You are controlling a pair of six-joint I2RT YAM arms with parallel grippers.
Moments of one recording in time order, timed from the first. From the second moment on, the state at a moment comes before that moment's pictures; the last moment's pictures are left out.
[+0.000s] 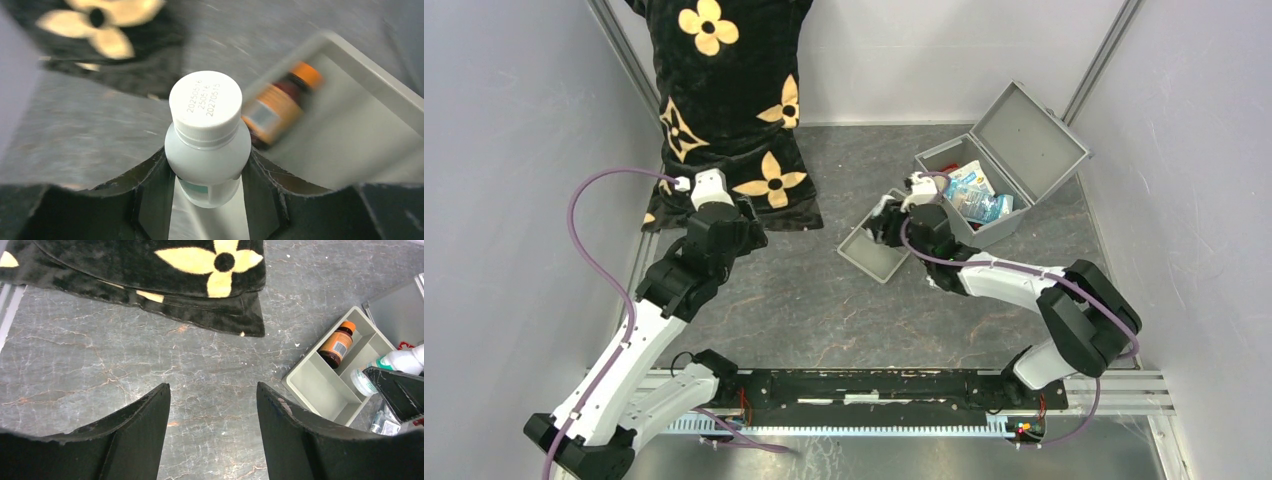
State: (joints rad) left arm -0.50 0.83 0.98 -0.69 -0.50 -0.50; right arm 0.75 1.51 0.77 0.50 0.16 0.48
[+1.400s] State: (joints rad) left arm -0.50 0.88 0.97 -0.65 -0.46 -0.50; right arm 0.48 1.51 0.77 0.09 0.07 0.71
